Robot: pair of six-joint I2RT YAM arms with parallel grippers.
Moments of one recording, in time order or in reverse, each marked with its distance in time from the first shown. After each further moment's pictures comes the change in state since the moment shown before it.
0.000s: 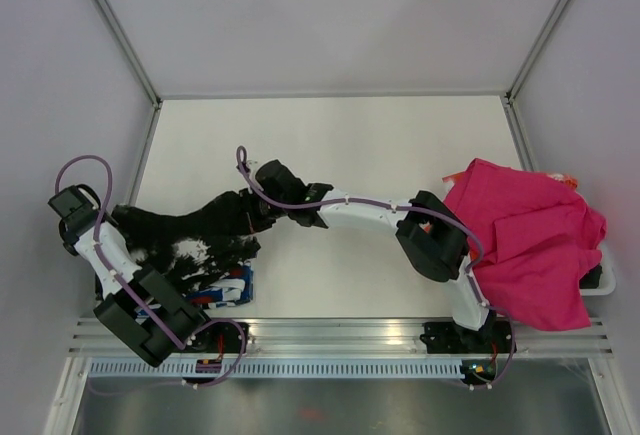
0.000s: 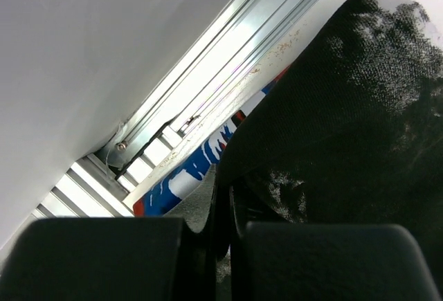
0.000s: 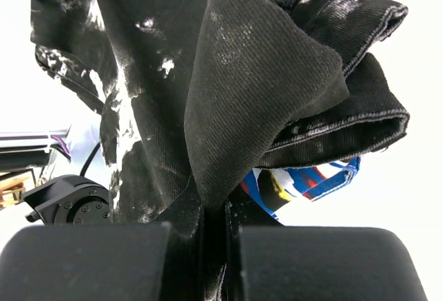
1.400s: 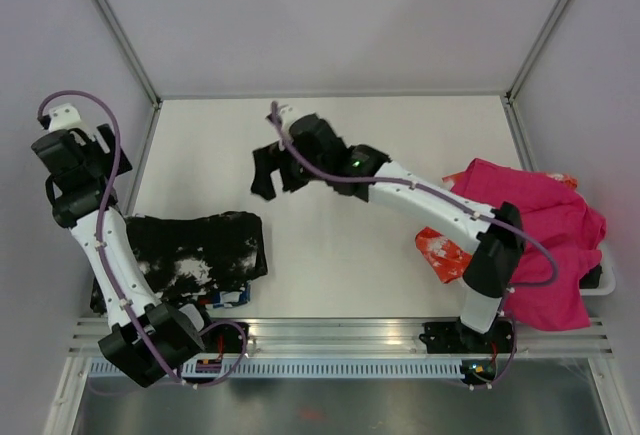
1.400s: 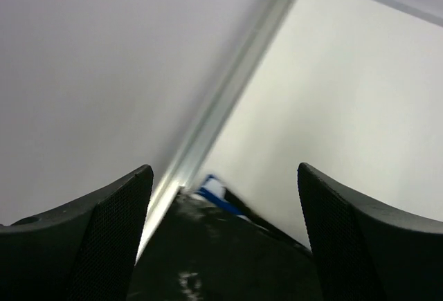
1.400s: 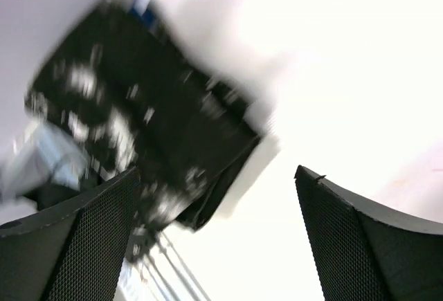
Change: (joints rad) left arm -0.204 -0.078 0.348 0.077 0.106 -0.032; right arm -0.033 -0.277 0.122 -0.415 0.244 -0.260
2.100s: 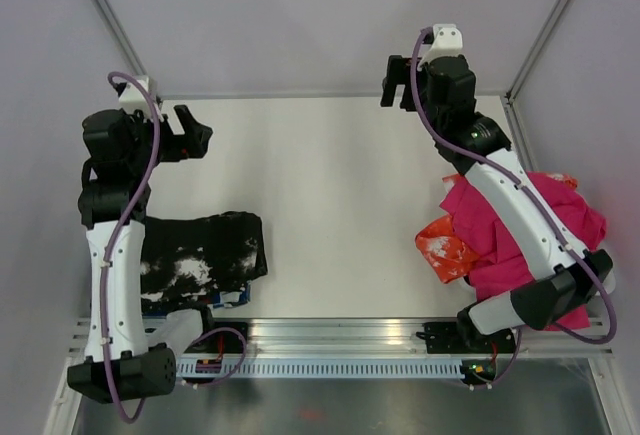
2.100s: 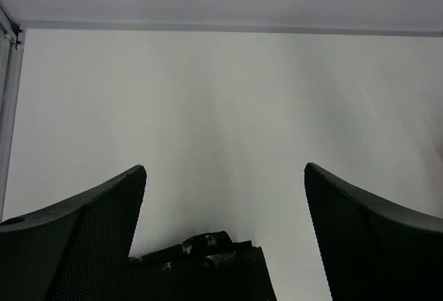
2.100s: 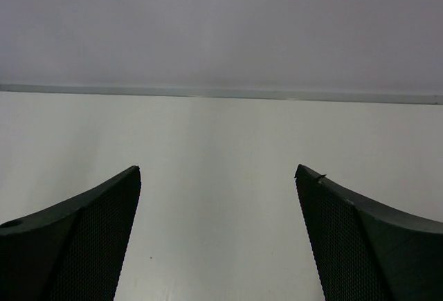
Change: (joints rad) left arm -0.488 -0.058 0.149 -0.109 0.347 -0.183; right arm -0.533 -0.351 -0.085 0.113 0.417 -0.213
